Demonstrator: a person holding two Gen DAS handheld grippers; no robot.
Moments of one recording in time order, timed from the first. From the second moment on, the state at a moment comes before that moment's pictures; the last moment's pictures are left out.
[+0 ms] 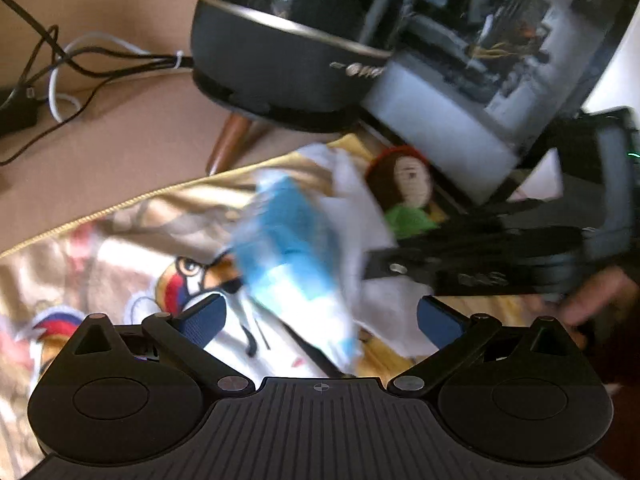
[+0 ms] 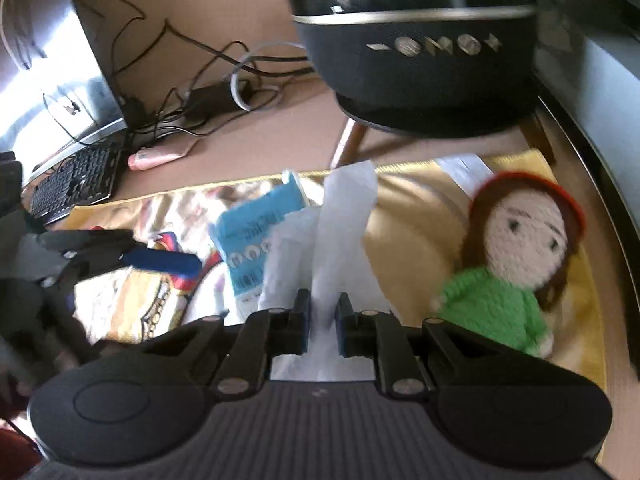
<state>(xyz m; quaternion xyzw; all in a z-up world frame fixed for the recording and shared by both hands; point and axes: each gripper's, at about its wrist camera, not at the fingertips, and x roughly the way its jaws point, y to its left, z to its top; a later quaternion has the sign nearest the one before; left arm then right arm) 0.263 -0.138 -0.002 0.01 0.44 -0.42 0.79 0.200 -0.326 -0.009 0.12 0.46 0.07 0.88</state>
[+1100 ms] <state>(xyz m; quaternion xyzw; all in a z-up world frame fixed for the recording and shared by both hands) 0.241 -0.201 -0.004 0.04 0.38 -0.53 0.76 0.153 -0.392 0.069 0.19 0.32 0.03 0.93</state>
